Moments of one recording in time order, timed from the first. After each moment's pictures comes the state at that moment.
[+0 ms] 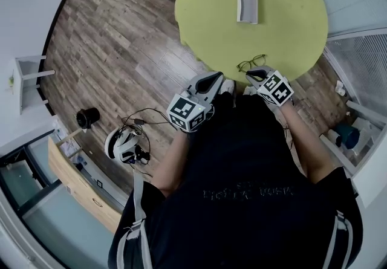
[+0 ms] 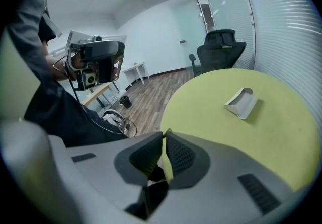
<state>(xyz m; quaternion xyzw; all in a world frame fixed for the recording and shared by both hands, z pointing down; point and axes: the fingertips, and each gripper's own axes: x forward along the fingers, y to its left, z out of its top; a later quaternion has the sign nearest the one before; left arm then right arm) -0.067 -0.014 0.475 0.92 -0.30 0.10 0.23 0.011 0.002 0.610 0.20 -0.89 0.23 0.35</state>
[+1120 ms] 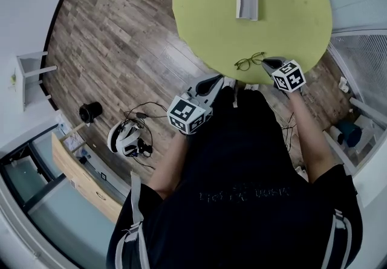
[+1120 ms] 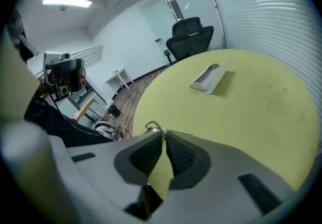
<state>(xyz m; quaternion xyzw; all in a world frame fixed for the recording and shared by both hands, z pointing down) -0.054 -0.009 0.494 0.91 -0.29 0.14 0.25 0.092 -0.037 0.668 0.27 -0.84 0.33 0.33</state>
